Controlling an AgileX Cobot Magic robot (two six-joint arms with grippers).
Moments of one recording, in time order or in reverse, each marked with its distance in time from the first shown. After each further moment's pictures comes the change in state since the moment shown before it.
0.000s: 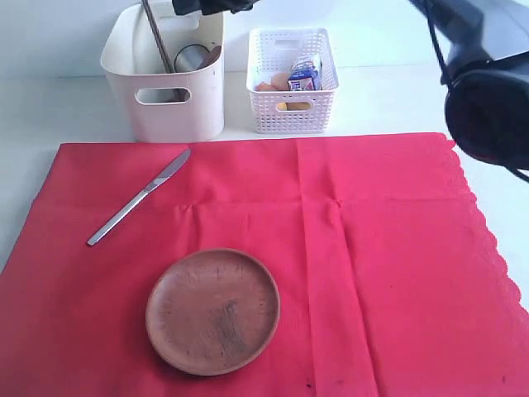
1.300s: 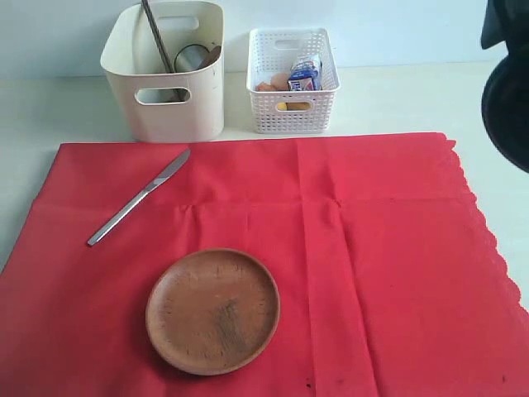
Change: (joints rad) left arm 0.000 0.000 0.000 0.000 0.000 0.000; right arm 0.277 -0.268 0.002 -0.415 0.252 0.279
